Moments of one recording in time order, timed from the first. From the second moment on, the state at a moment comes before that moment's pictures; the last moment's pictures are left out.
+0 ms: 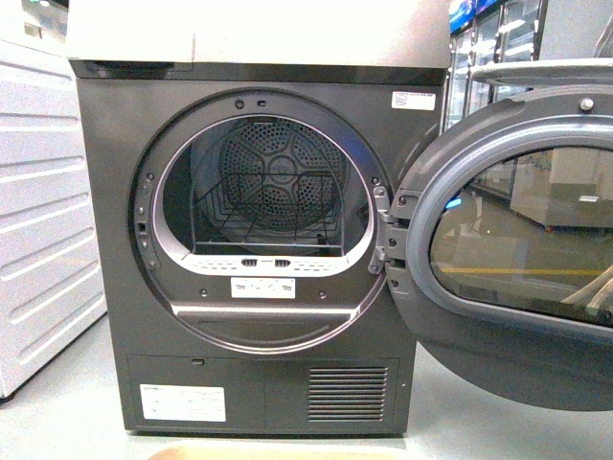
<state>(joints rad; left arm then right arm) 0.09 0.42 0.15 -0.12 0.00 -0.14 -0.03 0.08 0.06 -0.12 -0.10 0.02</state>
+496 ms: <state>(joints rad) 0.02 1.58 0.62 0.35 -0.07 0.00 0.05 1.32 0.43 0.28 -0.08 0.13</state>
